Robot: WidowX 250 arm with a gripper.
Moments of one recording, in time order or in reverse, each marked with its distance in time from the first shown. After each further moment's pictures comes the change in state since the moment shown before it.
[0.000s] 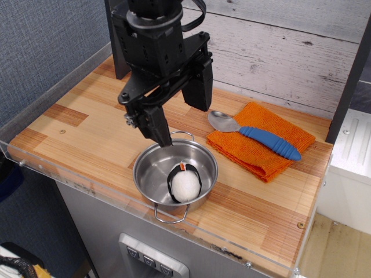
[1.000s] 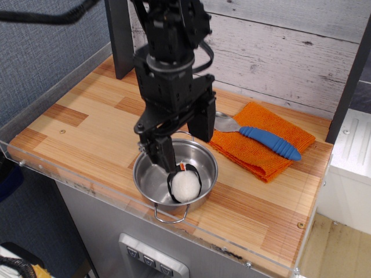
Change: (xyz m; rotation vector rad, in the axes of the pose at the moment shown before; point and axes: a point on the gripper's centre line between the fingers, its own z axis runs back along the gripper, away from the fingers) arm 0.005 -0.001 -0.053 0.098 0.004 -0.022
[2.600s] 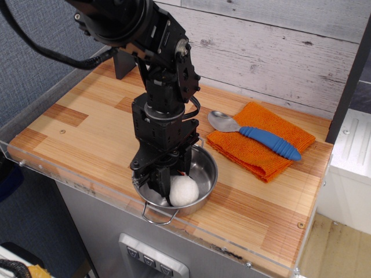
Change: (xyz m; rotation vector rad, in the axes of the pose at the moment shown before) arm 0.018 0.013 -0.061 0.114 -0.025 0.030
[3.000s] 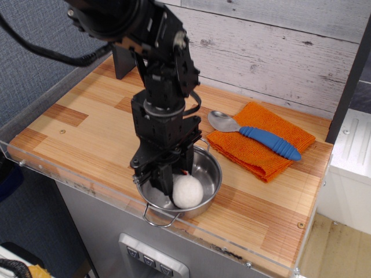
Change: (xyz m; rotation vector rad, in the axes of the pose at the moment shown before) arm -0.006 0.001 0.014 -0.030 0.029 -0.006
